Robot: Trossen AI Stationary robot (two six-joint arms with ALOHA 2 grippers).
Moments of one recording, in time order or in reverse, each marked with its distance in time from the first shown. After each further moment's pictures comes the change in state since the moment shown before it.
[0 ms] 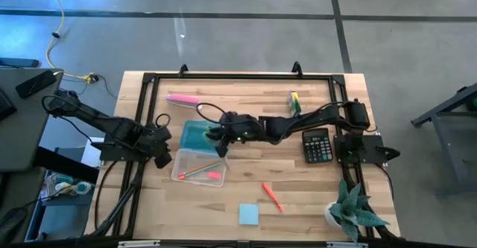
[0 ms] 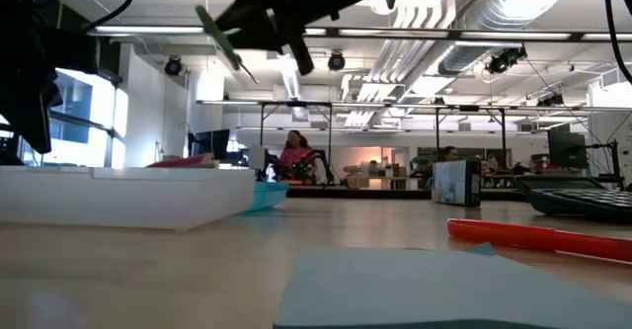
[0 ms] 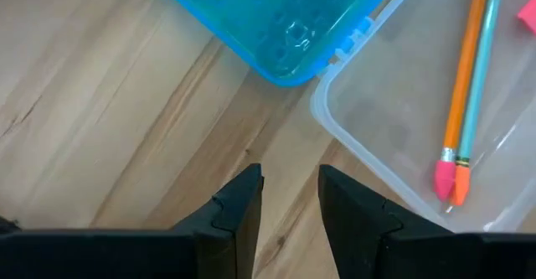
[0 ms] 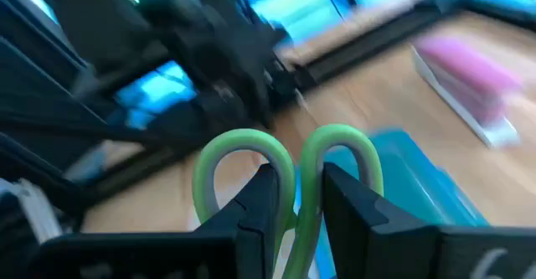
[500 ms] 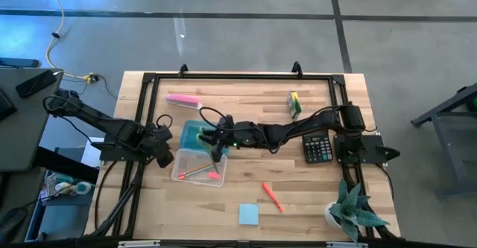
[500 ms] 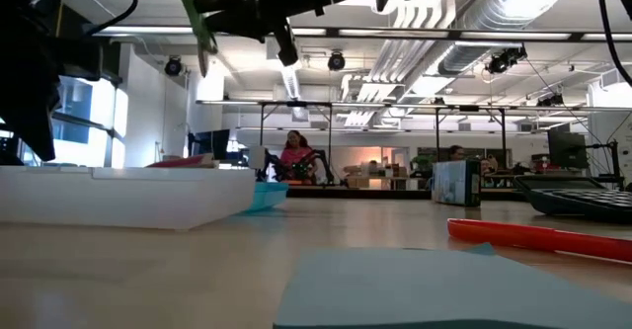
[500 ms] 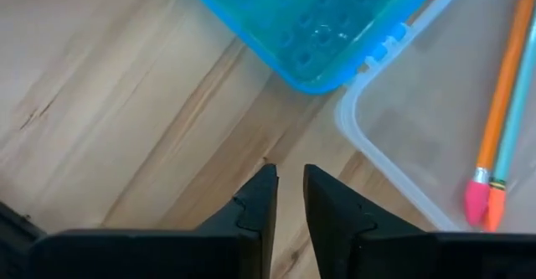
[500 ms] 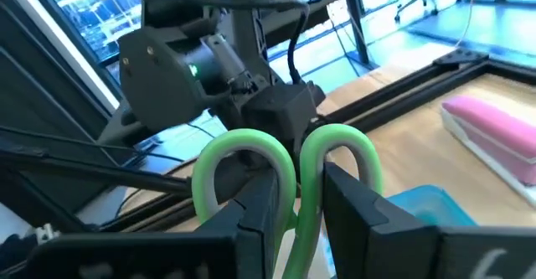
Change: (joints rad) left arm 0.000 0.048 -0.019 0.018 -0.042 -0.048; right arm 0.044 0.057 0.000 0.227 0.089 -0.051
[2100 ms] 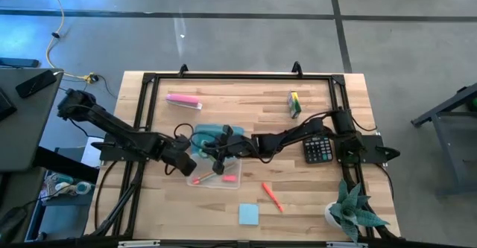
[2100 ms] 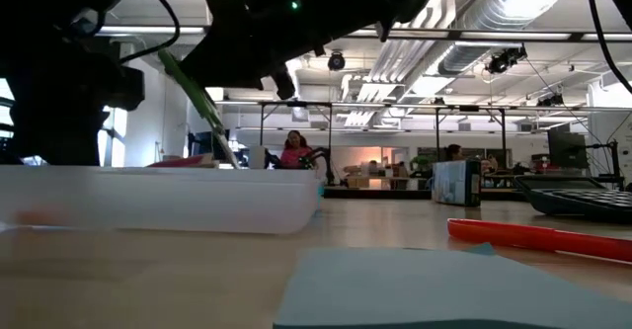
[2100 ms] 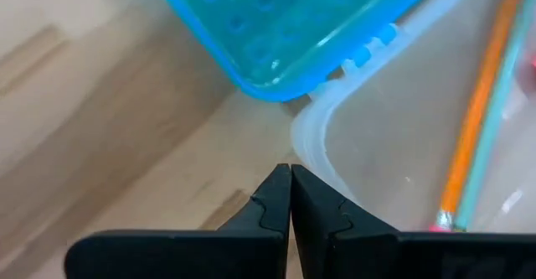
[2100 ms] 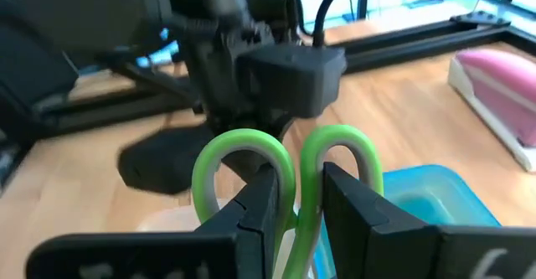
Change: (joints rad) left arm 0.001 0.448 0.000 0.579 0.033 -0.194; right arm 0.049 0.104 -0.002 -0.085 0.001 -0.194
